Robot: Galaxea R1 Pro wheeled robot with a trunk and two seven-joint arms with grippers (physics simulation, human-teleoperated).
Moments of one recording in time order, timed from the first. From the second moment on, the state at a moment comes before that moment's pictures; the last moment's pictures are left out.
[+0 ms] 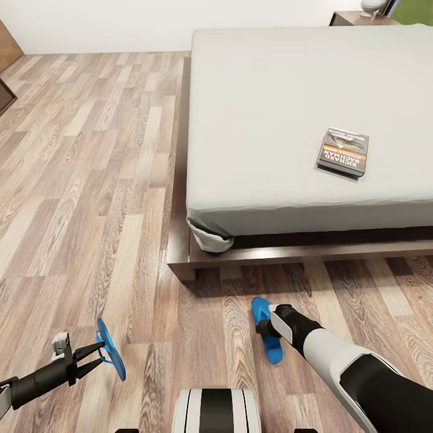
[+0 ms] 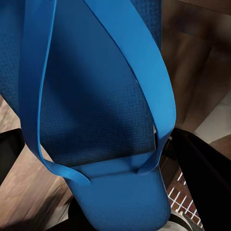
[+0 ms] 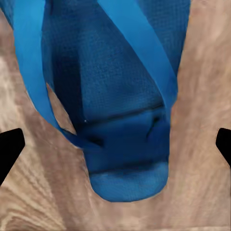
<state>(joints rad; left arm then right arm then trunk) -0.52 0.46 0.31 -0.33 0.34 0.77 -1.36 -0.94 0.04 0.57 -0.18 -0.62 0.54 -0.18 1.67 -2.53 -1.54</state>
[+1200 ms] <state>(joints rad) -0.52 0.45 0.31 -0.33 0.34 0.77 -1.35 -0.94 0.03 0.56 -0.18 -0.64 0.55 -0.17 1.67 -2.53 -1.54</state>
